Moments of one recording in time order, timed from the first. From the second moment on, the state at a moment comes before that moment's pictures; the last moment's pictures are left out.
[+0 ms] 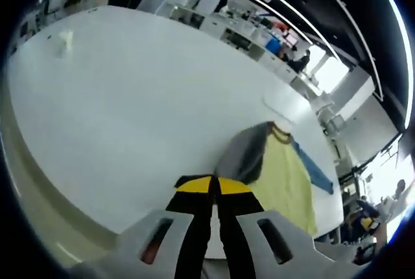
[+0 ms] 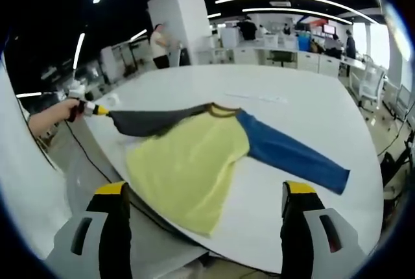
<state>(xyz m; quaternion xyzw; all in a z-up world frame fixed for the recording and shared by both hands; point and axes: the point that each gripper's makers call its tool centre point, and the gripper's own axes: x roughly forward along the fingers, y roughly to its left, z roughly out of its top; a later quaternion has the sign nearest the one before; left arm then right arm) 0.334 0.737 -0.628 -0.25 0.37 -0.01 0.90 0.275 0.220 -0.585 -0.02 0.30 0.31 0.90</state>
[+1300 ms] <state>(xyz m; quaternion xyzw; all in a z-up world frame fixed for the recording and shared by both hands) 0.381 0.795 -0.627 -0.22 0.35 0.07 0.91 0.283 0.227 -0.588 -0.02 0.31 0.30 0.90</state>
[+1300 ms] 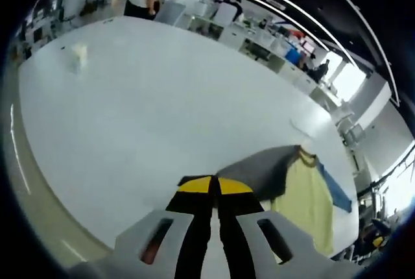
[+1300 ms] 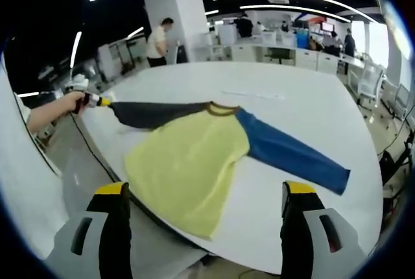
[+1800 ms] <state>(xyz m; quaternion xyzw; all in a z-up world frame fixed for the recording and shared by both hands) 0.411 0.829 -0.653 -0.21 0.37 0.09 0.90 0.287 0.230 -0.587 -0.02 0.32 0.29 0.90</state>
